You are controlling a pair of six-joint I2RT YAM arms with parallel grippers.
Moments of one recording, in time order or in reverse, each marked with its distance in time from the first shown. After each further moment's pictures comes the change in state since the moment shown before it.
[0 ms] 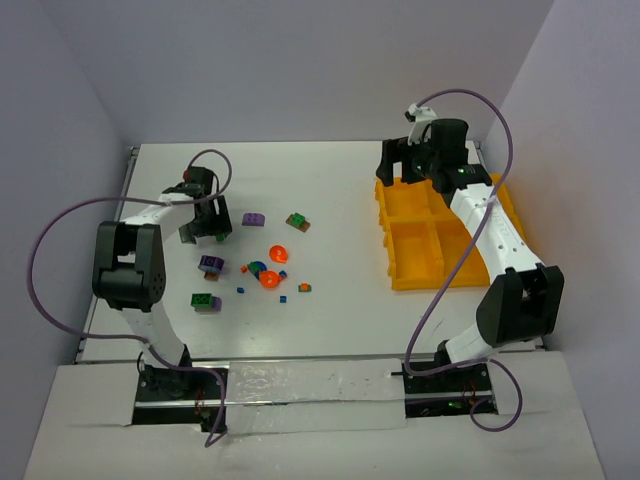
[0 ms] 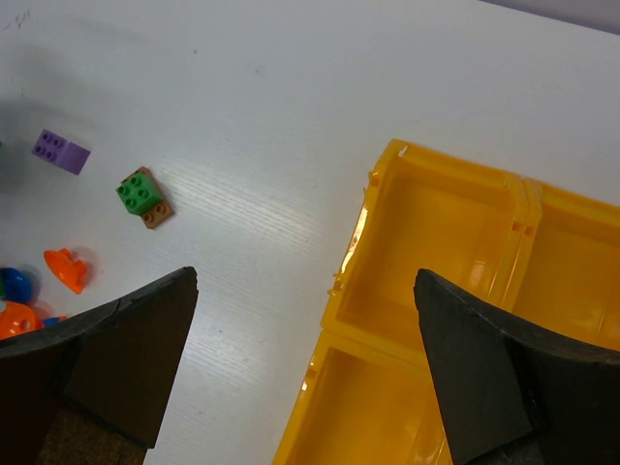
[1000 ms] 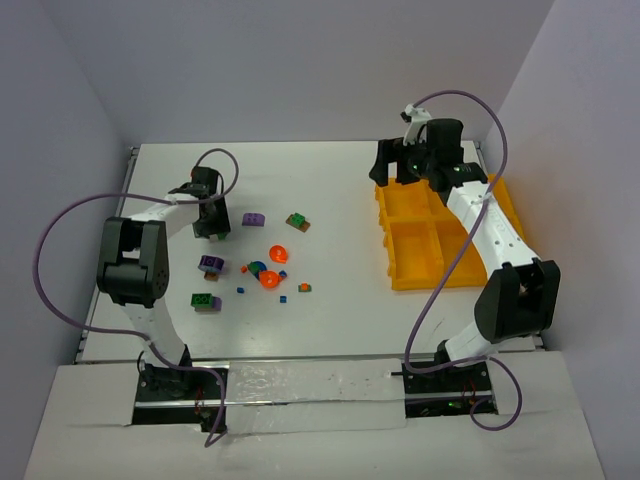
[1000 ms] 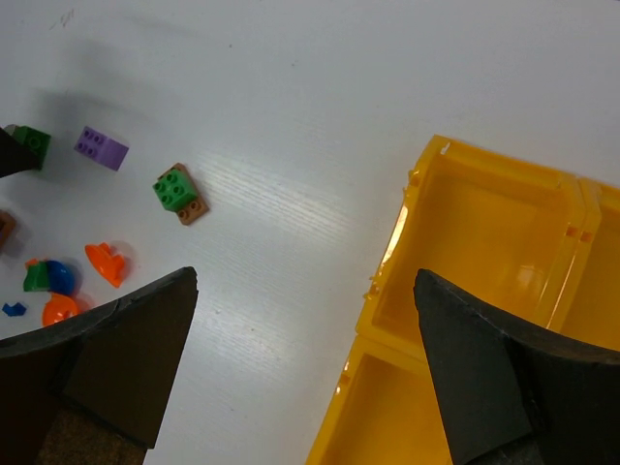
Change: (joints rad) left arm -0.020 0.045 0.005 0.088 0.035 0.034; right arm 0.014 0.028 0.010 -0.001 -0.053 0.054
